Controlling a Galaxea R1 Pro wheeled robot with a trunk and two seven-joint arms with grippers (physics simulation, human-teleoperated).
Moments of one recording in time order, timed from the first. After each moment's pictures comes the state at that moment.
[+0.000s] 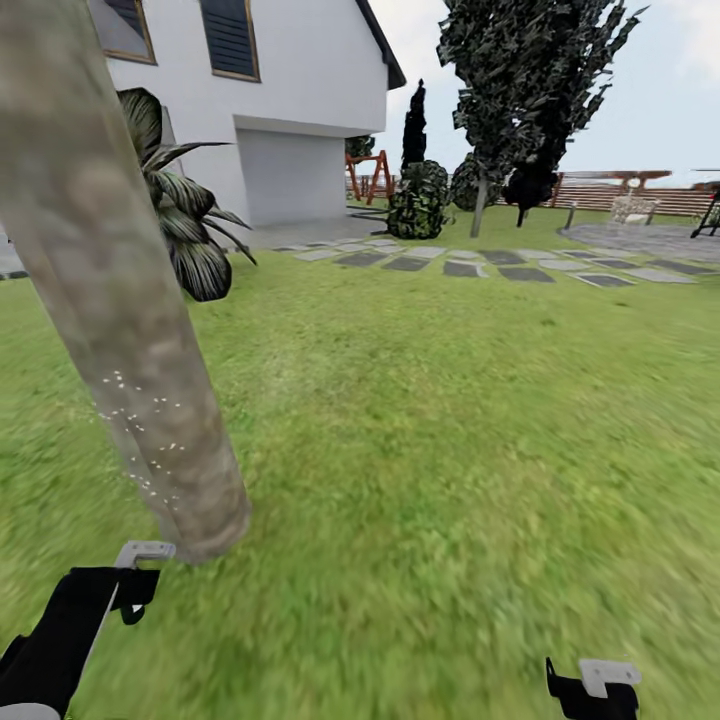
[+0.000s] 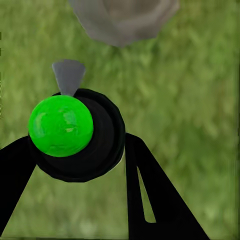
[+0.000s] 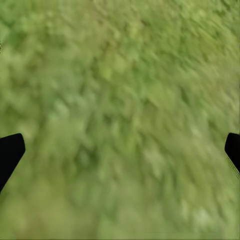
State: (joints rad) left arm -0.43 0.19 0.31 -1.01 -0.35 0.72 -0.27; right arm -0.39 -0.15 -0.54 -0.17 0.50 -0.51 -0.12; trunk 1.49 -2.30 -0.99
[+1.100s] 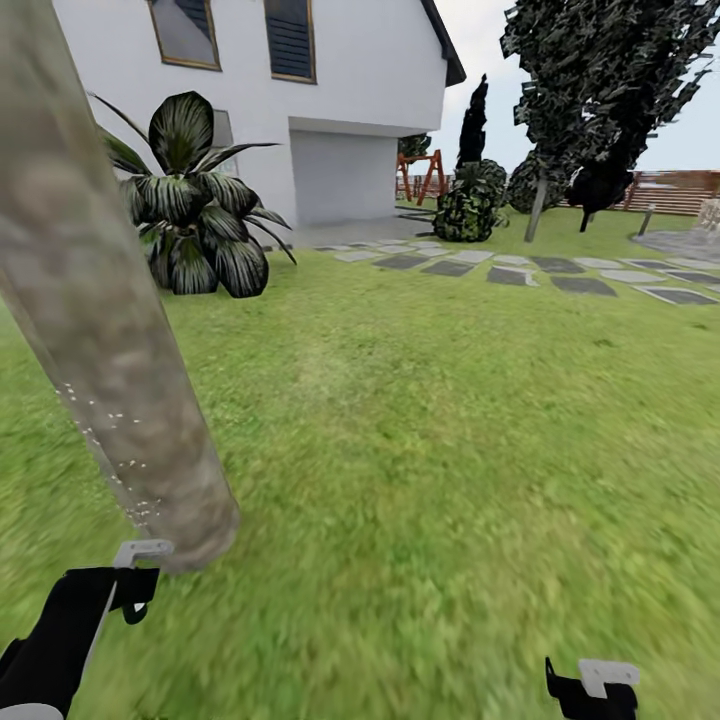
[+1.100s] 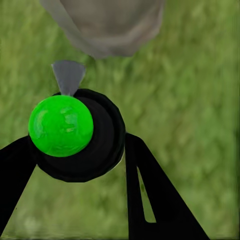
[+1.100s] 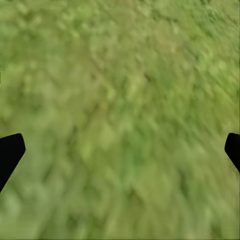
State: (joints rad) left arm -0.43 0.17 0.35 -1.03 -0.35 0.73 -0.27; right arm -0.39 -0.15 -0.54 -0.17 0.50 -0.51 -0.12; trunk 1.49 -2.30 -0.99
